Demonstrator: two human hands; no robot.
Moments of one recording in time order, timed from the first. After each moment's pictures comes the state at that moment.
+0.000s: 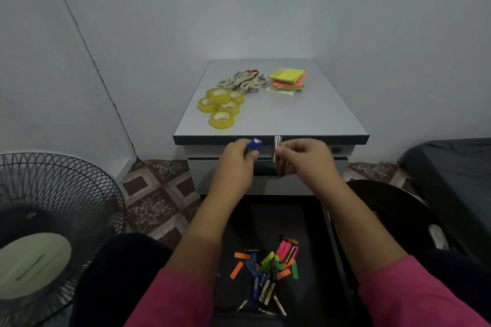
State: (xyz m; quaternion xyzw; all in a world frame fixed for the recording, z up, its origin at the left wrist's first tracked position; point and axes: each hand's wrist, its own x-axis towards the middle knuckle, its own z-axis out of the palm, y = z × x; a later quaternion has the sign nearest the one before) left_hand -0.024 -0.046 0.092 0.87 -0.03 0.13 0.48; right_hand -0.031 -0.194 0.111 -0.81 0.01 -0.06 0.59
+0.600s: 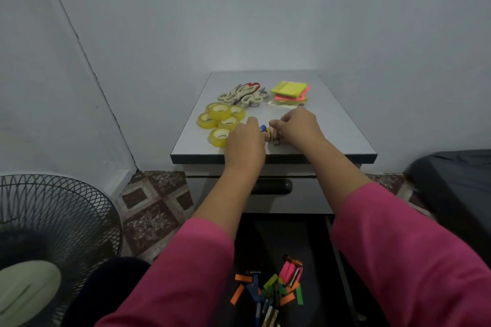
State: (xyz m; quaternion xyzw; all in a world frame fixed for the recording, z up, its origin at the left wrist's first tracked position) left_hand 0.051 -0.070 0.128 0.94 -0.01 0.22 0.24; right_hand 0.091 -0.186 0.150 -0.93 0.04 -0.08 0.35
